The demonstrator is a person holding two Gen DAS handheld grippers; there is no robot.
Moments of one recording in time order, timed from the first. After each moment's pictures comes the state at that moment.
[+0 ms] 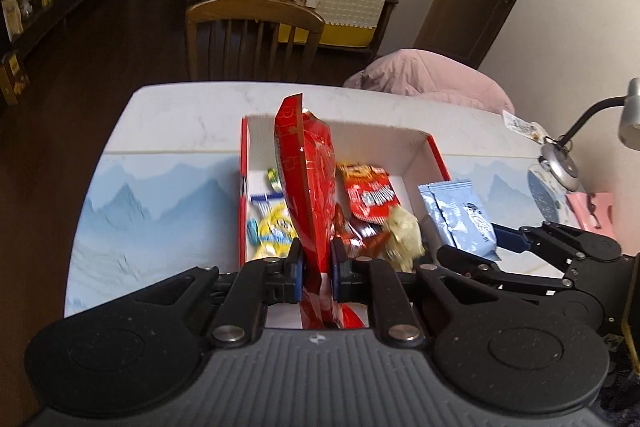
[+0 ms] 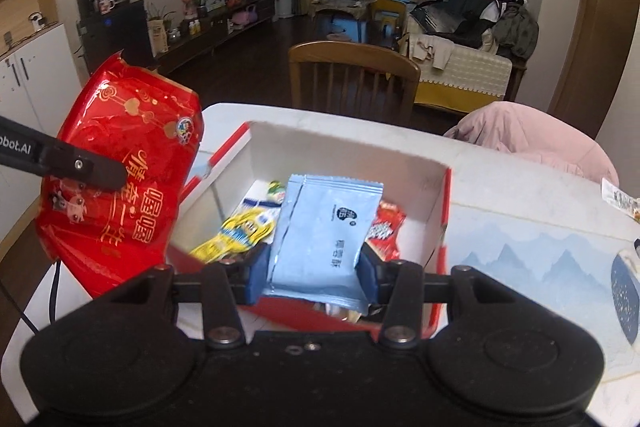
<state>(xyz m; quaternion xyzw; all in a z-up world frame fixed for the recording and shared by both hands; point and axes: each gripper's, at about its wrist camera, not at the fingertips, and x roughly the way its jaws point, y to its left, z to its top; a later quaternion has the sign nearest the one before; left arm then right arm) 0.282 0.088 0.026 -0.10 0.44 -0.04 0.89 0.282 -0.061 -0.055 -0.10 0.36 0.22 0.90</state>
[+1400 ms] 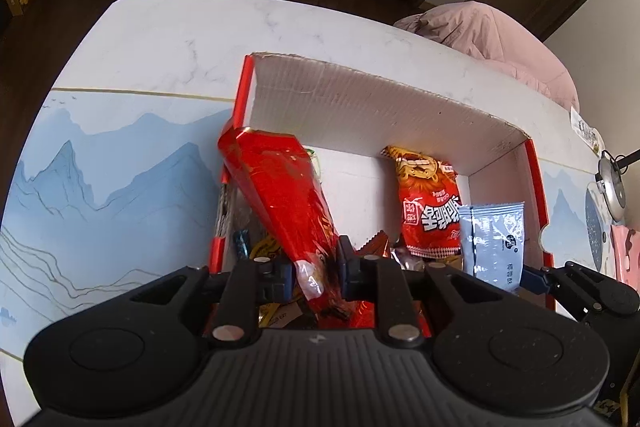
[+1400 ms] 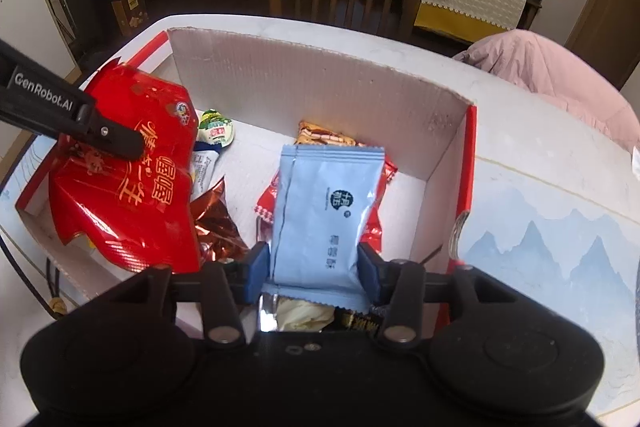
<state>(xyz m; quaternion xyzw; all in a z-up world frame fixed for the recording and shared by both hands) 0.414 0.098 -0.084 -0.17 0.54 -0.01 0.83 0.362 -0.056 -0.130 -0.14 0.48 0.20 0.85</state>
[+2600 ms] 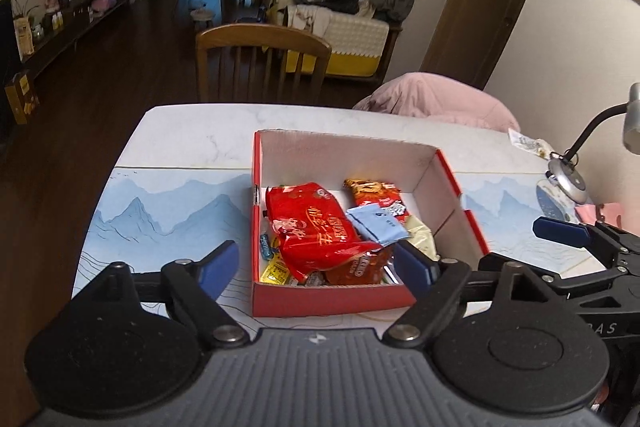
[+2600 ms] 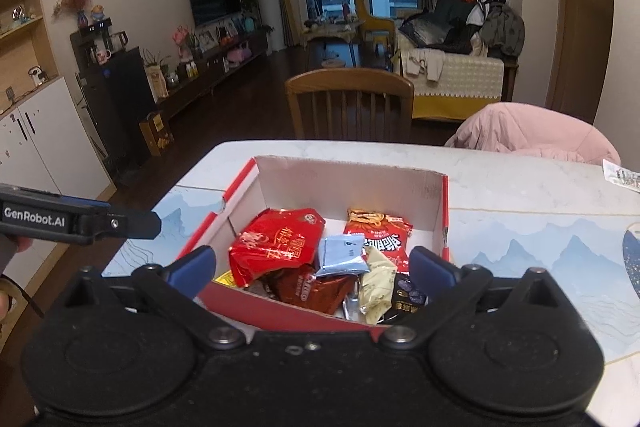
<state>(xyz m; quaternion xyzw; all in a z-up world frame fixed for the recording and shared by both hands) 0.251 0.091 0.012 -0.10 0.38 -0.04 0.92 0.235 -0.083 -0.029 -0.02 0.33 0.22 0.92</state>
